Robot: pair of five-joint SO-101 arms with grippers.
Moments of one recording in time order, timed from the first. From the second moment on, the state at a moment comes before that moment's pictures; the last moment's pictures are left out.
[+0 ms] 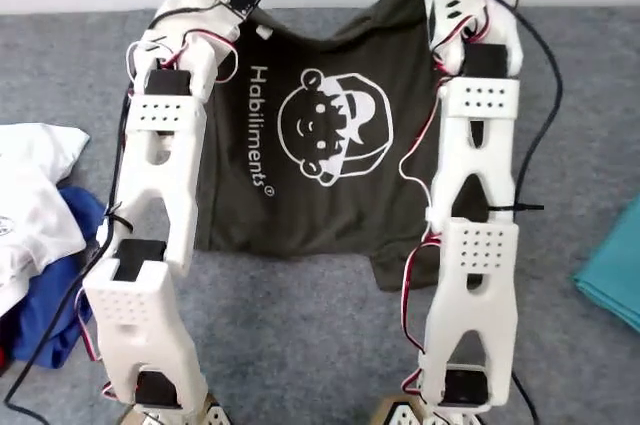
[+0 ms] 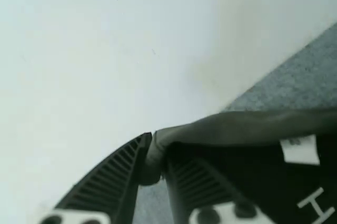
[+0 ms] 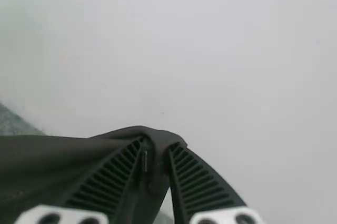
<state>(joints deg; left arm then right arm) -0.9 28.0 -22.2 26.6 -33.8 -1.1 58.7 -83.1 38.9 43.1</state>
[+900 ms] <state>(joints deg) -4.1 28.9 -22.5 29.8 -33.9 -5.0 64.7 -87.3 19.8 47.3</state>
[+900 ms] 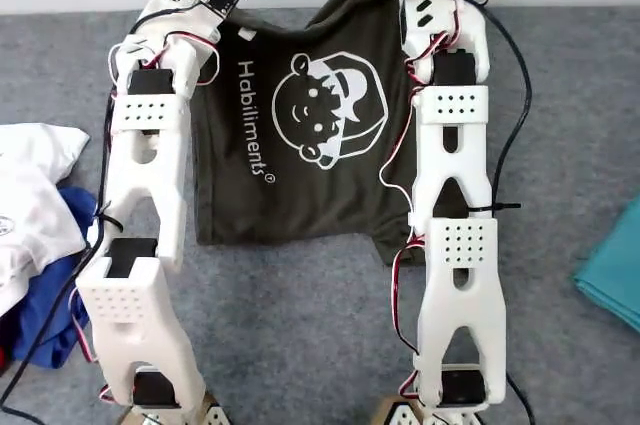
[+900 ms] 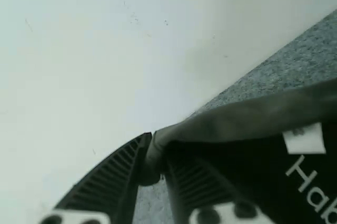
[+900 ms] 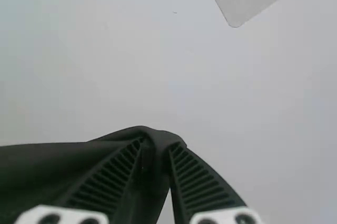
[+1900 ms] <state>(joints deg) -1.8 28.9 -29.7 85.9 -39.6 -0.6 57.4 -93.5 95.0 47.3</state>
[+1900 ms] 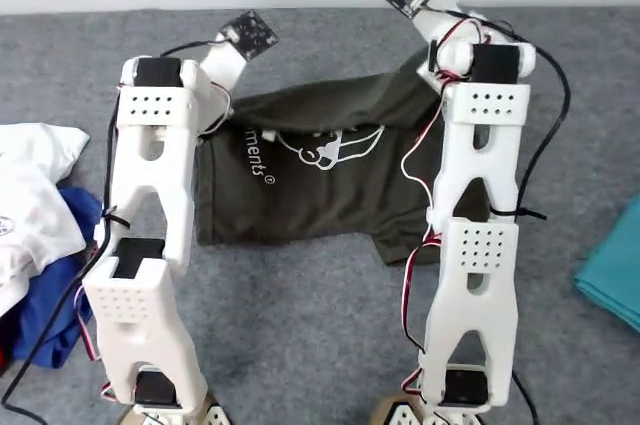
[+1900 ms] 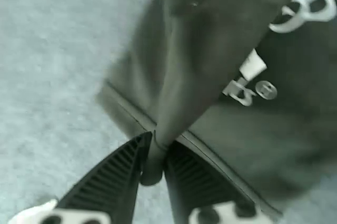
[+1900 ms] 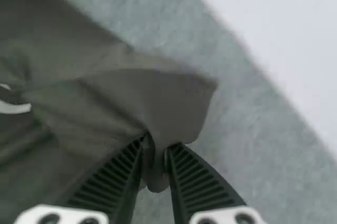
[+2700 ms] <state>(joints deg) -3.6 28.9 -28.5 98.9 -40.5 0.7 12.3 -32.1 100.5 37.1</state>
